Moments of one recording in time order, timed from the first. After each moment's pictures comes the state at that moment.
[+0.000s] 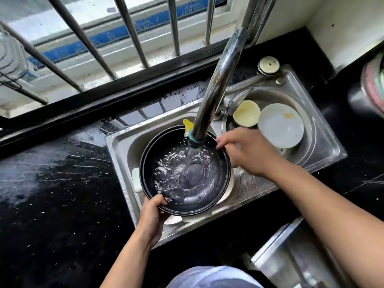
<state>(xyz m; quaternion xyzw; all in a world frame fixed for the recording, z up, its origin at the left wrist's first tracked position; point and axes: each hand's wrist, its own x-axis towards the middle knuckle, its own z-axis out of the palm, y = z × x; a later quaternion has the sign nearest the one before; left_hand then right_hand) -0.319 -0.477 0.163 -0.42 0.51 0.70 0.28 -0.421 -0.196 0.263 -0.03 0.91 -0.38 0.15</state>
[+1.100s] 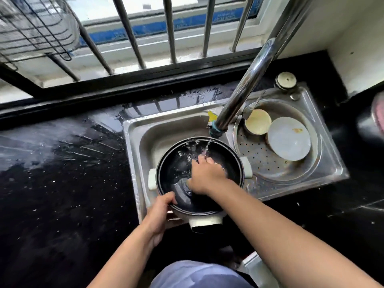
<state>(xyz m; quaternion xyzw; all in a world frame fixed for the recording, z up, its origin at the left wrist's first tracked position) -0.286 -0.470 0.201 -0.42 0.51 0.67 0.35 -0.386 -0.328 0.211 -0.04 0.91 -0.09 0.40</state>
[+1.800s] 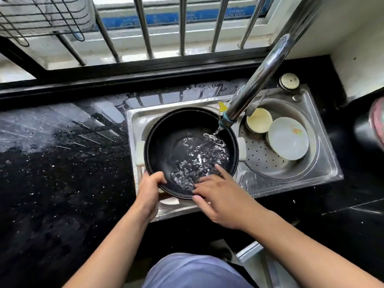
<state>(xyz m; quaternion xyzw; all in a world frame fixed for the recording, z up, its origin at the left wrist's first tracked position) -0.307 -0.491 0.200 -0.42 0.53 0.71 0.19 -0.315 -0.283 0.265 -0.29 0.91 -0.13 0.27</state>
